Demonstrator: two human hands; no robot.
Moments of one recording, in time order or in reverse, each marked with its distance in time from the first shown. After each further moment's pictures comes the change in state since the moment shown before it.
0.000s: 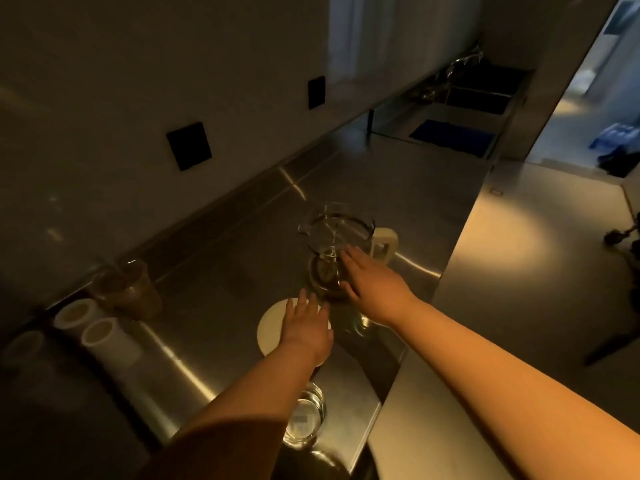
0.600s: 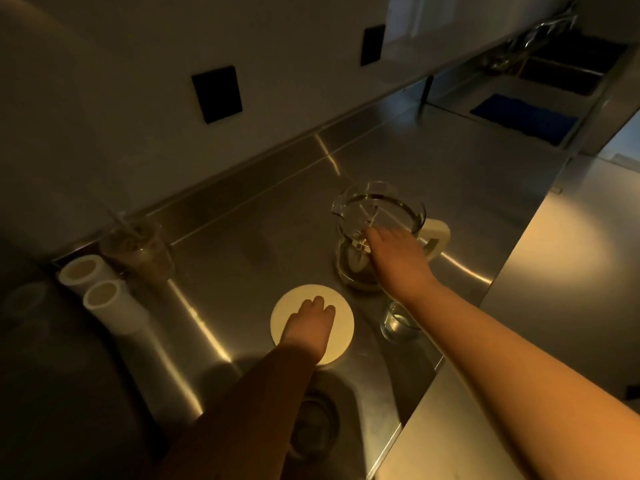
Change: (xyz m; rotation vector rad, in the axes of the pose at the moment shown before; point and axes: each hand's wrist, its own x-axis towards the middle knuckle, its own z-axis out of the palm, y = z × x) left_hand 0.033 -0.029 0.049 -0.130 -0.086 -0.080; right_hand 0.065 0.011 0.030 -0.153 0.118 -0.050
